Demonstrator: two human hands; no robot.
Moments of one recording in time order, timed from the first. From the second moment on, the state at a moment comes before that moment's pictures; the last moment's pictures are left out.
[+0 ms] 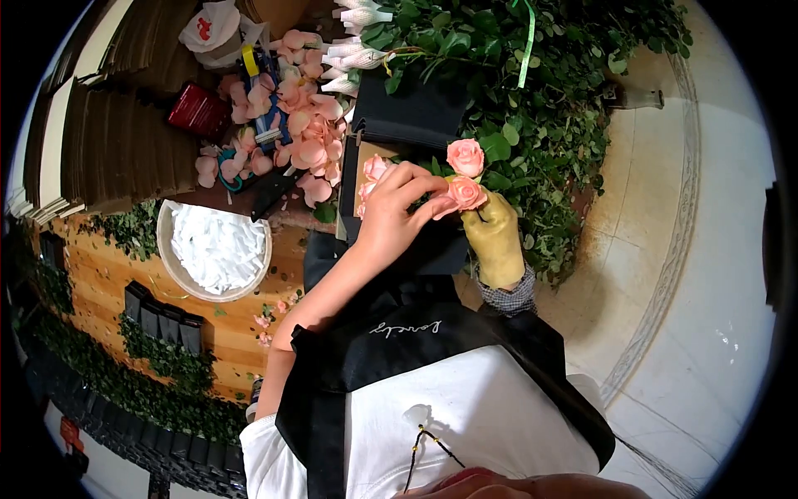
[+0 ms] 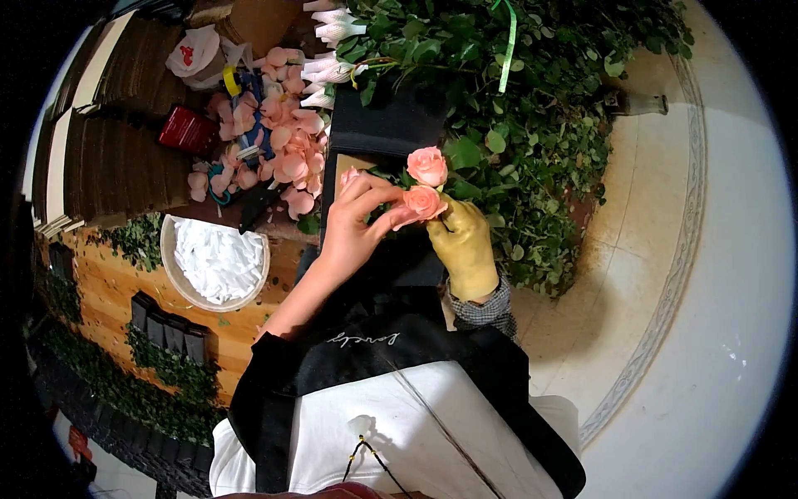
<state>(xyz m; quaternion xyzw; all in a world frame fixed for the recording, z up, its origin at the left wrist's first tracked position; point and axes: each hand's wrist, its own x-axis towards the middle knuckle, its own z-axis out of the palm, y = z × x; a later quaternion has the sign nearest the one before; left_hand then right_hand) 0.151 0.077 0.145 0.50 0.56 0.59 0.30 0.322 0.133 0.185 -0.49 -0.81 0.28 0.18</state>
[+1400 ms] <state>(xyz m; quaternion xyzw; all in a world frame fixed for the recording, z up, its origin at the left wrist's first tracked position) 0.150 0.053 0.168 0.63 0.59 0.49 0.13 0.317 0.123 0.177 -0.49 -0.85 0.13 0.15</state>
